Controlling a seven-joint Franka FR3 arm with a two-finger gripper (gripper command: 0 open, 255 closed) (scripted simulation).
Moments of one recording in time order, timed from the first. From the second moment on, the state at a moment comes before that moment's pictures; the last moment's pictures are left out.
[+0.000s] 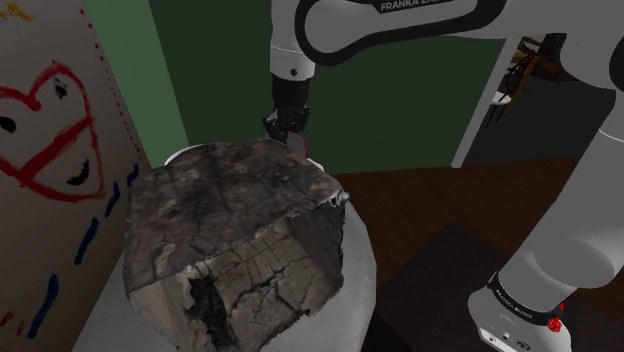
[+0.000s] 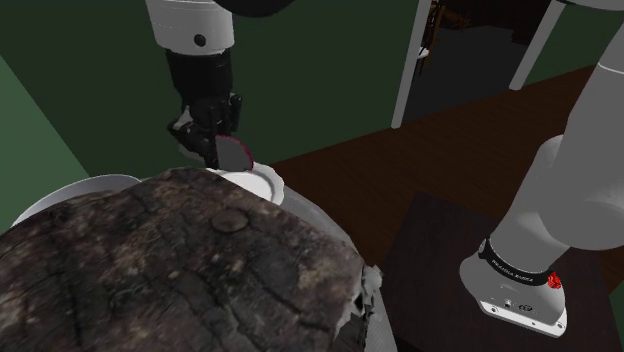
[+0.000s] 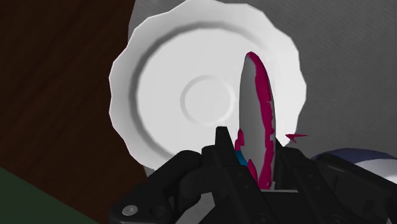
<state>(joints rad) 0.02 0.10 0.54 -1.69 -0.04 1.87 0.35</state>
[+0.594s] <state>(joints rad) 0.00 0.09 0.53 -1.78 -0.03 1.94 0.31</state>
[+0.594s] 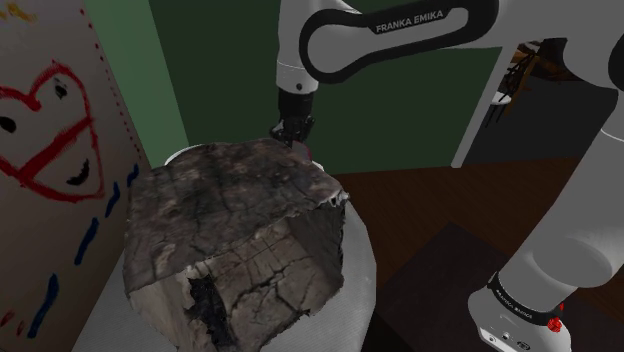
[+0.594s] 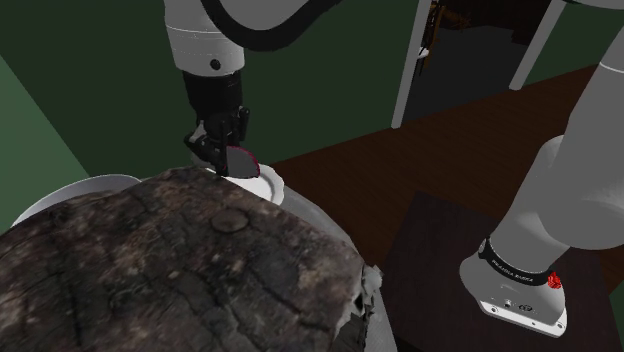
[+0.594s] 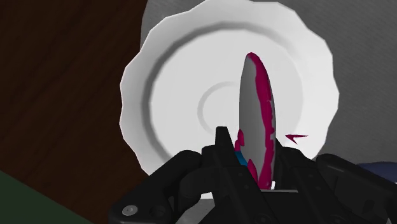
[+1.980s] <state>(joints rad) 0.00 0.10 0.53 -1.86 -0.04 2.04 0.32</state>
